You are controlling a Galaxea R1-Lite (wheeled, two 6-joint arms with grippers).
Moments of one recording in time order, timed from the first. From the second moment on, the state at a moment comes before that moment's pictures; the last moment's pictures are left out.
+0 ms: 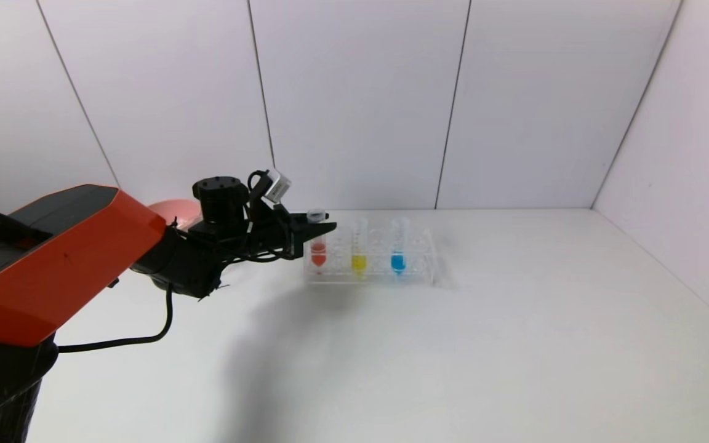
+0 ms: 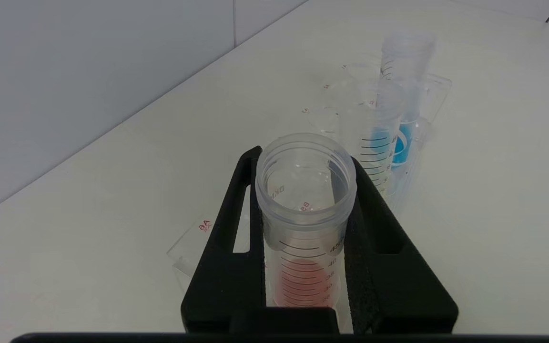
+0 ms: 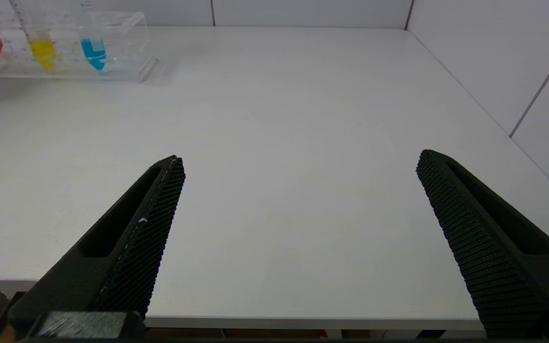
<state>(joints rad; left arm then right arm) -0.26 2.29 -1.26 -0.97 -0.80 0.04 0.00 0.00 0.00 0.01 0.00 0.00</state>
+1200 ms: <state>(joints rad) -0.24 2.02 -1.32 -0.70 -0.73 0.03 0.00 0.00 0.00 0.01 0.00 0.00</state>
